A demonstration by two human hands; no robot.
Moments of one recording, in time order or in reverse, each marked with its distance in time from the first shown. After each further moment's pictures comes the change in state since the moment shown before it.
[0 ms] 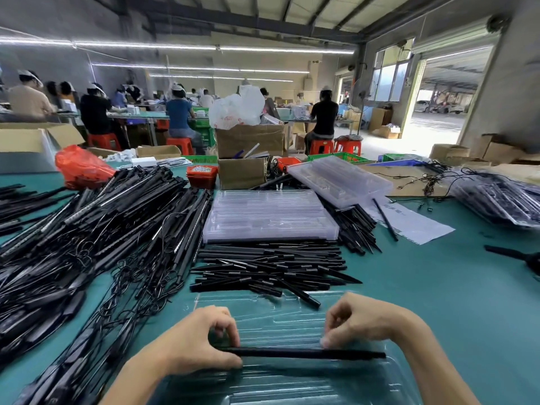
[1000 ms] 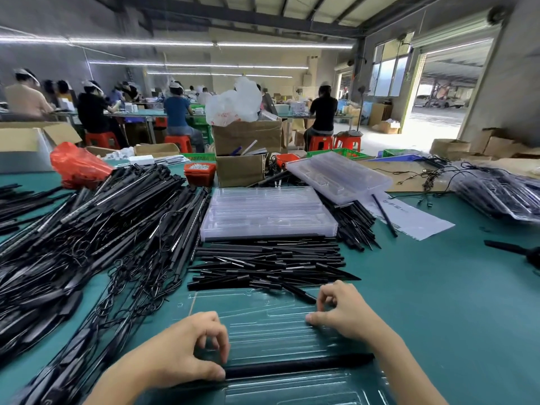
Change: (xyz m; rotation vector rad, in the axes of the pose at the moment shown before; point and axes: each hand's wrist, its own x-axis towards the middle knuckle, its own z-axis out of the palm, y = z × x) left_hand -0.015 -0.009 -0.003 0.102 -0.106 -0.035; right_hand 0.034 0.016 0.028 -0.130 0.566 0.048
